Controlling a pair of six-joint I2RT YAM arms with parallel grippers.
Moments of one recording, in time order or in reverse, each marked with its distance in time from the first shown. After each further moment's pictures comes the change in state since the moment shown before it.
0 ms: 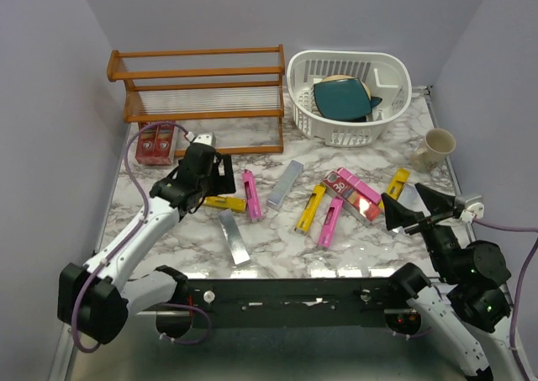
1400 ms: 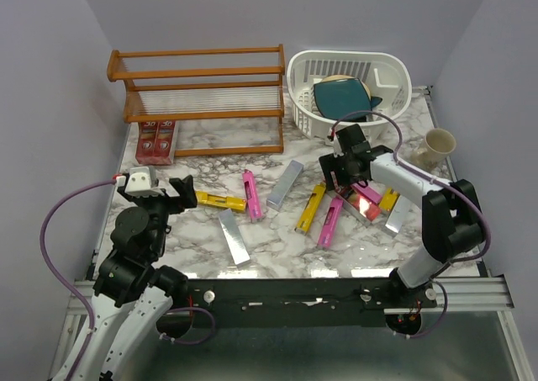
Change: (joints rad) left arm 0.000 -0.861 -0.190 0.111 -0.261 0.225; right arm -0.175 1.588 0.478 -0.122 -0.202 -0.013
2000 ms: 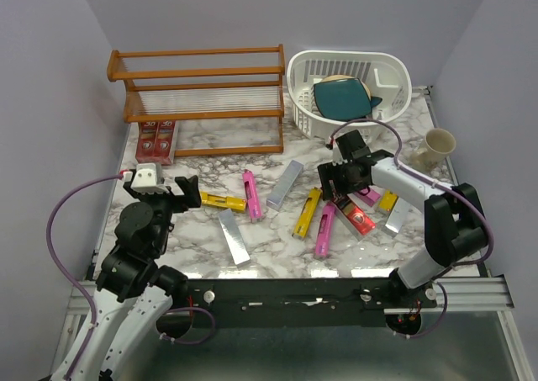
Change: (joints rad) left arm 0.000 0.036 0.000 0.005 0.047 0.000; right arm -0.002 -0.005 -0.050 -0.047 -0.163 0.050
